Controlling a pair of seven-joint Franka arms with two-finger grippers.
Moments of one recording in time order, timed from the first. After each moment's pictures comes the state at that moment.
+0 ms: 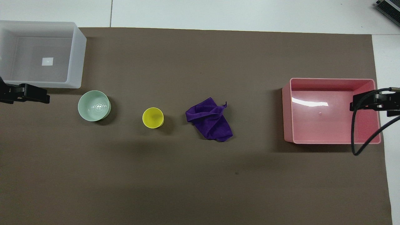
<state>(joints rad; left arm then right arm) 0.11 -0.03 -0.15 -1.65 -0.02 1.65 0.02 0.01 -0.06 -0.05 -1.63 -0.02 1.57 0.13</state>
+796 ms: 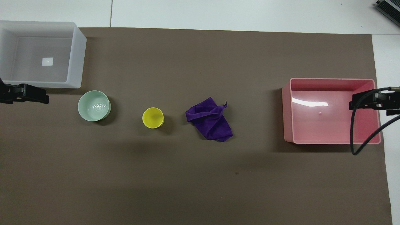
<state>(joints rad) 0.11 -0.03 -0.15 -1.65 -0.02 1.65 0.02 0.02 -0.06 -0.05 -1.63 -0.02 1.57 0.13</state>
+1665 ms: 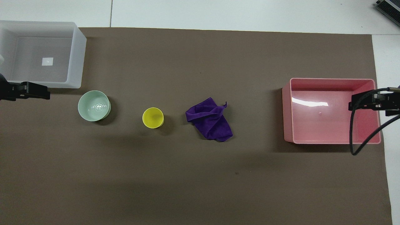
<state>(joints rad) 0.14 -0.03 -0.14 -1.75 -0.02 1.80 0.02 0.02 -0.06 -0.05 -1.63 -0.02 1.57 0.13</state>
